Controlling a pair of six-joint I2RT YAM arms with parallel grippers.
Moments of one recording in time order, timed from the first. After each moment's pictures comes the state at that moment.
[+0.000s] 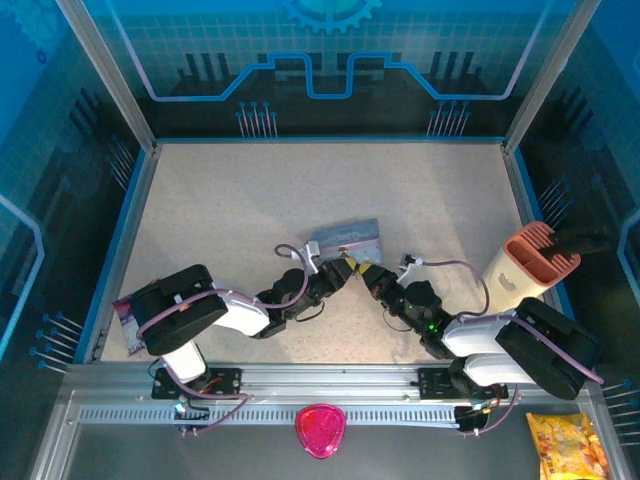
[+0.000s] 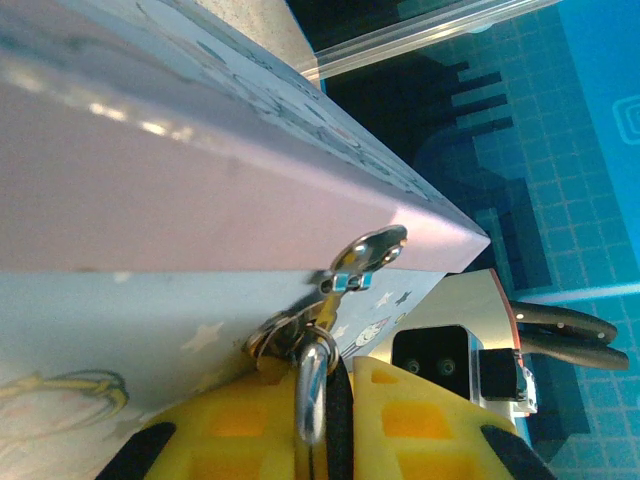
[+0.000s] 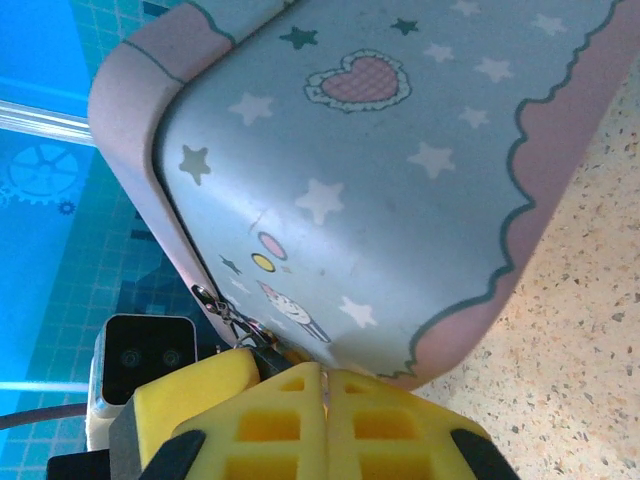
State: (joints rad) left arm -0.95 1.69 0.48 1.07 -0.14 -1.30; right arm 0.80 1.27 0.10 1.02 0.15 1.33
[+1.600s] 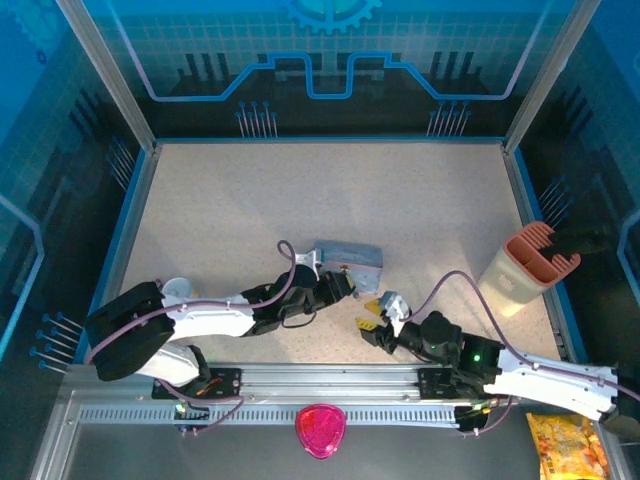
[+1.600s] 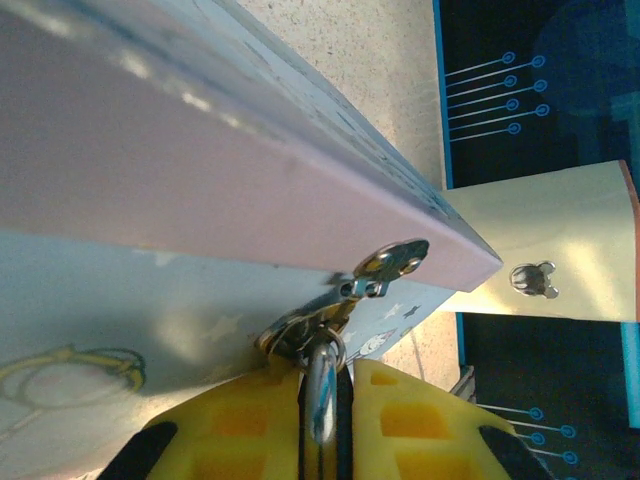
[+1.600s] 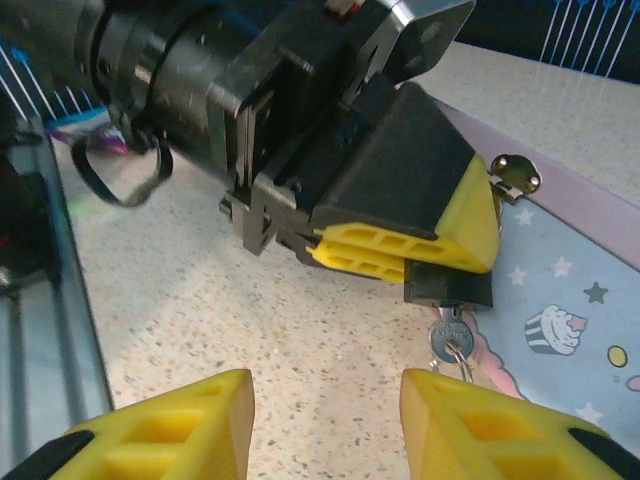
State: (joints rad) left arm -0.98 1.42 0.55 0.43 -0.04 -1.24; right arm 1.21 0.41 0.08 0.06 0.26 0.09
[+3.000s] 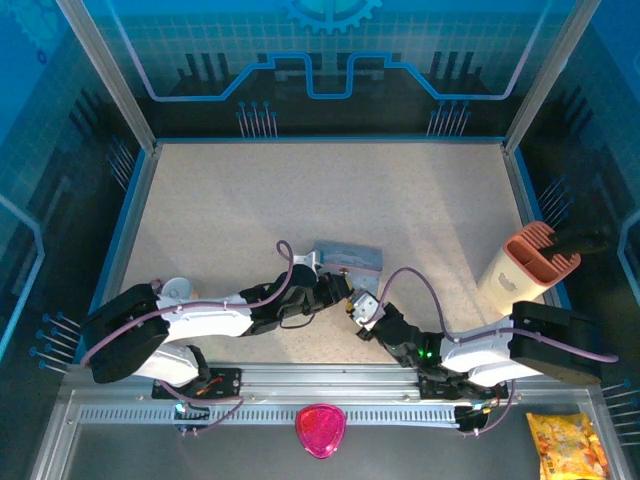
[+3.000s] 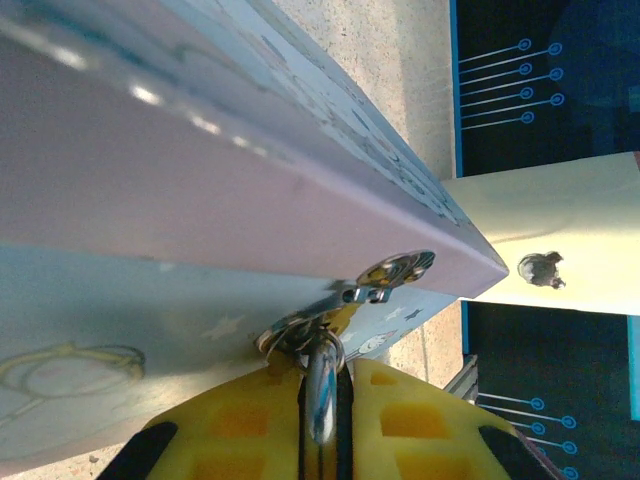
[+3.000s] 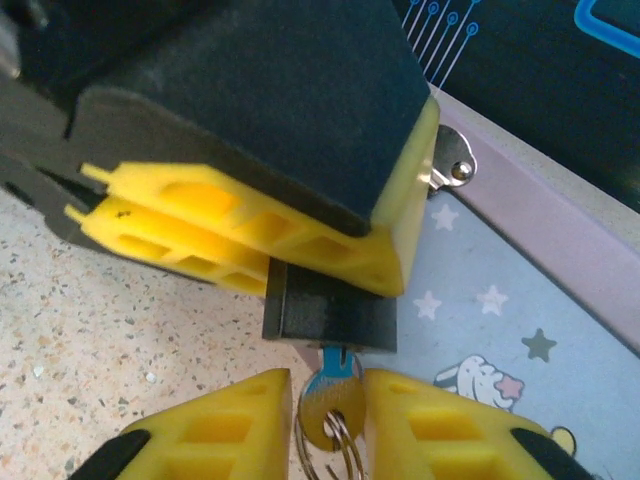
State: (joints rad) left arm -0.98 1.40 0.56 0.37 -0.02 -1.27; right arm 1.26 1.26 0.09 0.83 0.65 -0.14
